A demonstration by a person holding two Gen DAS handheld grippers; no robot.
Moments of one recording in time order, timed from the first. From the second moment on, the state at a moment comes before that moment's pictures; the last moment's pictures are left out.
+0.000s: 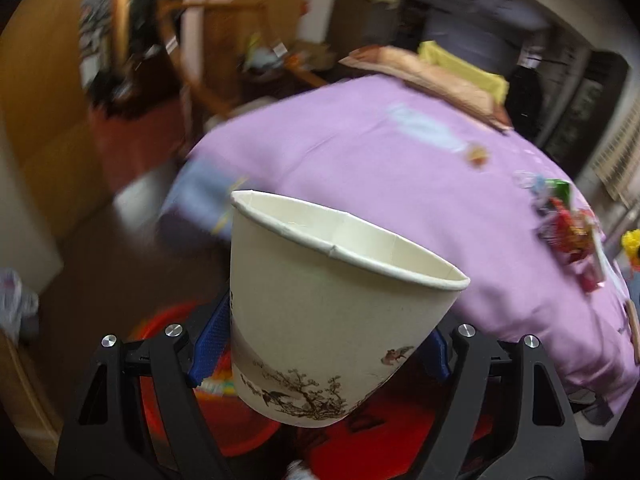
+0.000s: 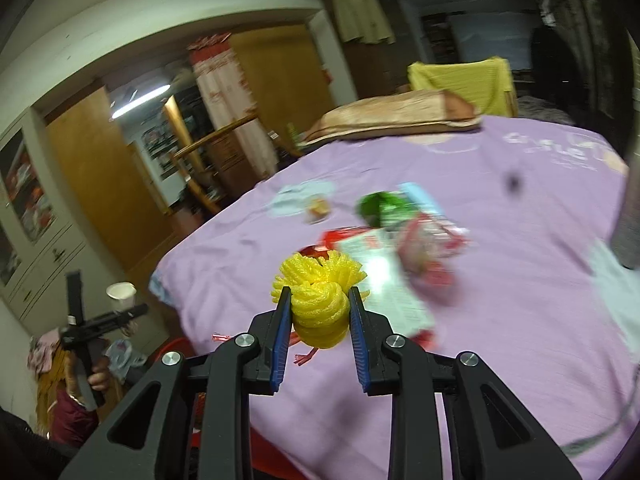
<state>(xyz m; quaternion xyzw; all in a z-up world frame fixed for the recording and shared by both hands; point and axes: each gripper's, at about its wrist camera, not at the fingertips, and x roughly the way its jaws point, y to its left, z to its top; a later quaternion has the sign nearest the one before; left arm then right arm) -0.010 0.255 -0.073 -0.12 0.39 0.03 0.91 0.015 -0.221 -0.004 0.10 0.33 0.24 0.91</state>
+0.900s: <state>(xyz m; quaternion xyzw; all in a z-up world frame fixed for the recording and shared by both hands) -0.079 0.398 -0.150 -0.18 0.41 0.22 0.87 0.036 0.178 -0.070 -0.06 0.47 0.51 0.72</state>
